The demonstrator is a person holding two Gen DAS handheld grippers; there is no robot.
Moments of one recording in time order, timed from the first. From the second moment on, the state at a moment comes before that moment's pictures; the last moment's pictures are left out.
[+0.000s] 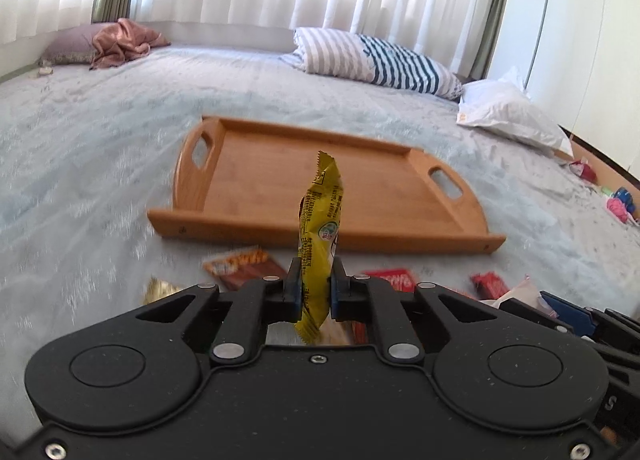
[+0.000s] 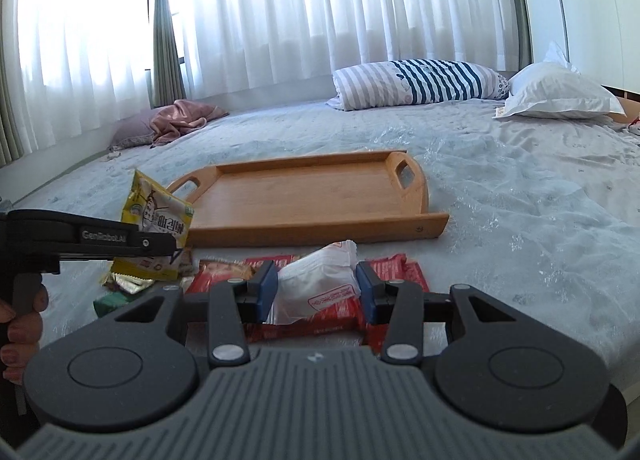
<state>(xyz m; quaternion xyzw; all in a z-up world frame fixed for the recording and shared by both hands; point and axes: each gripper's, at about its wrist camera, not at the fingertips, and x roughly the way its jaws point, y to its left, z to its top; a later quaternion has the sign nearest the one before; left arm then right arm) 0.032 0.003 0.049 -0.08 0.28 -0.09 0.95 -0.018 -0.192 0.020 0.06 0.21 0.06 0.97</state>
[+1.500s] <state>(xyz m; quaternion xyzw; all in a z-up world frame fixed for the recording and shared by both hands) 0.204 -0.004 0.026 -0.21 0.39 -0.19 0.88 0.171 -0.208 0.001 0.10 0.32 0.06 0.94</state>
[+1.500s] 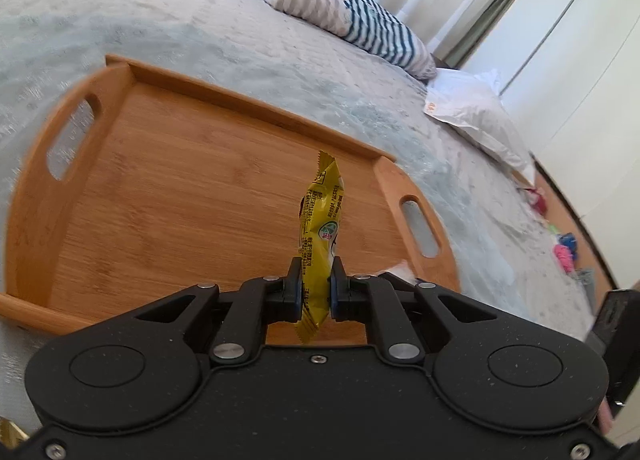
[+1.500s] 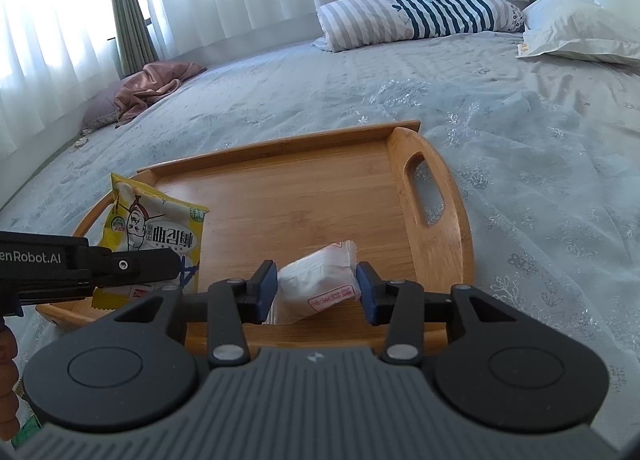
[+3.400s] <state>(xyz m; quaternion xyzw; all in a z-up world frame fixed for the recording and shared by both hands) 0.082 0.004 0.038 -0.07 0.27 -0.12 0.95 0.080 -0.203 0.012 0.04 0.24 0.10 0.96</state>
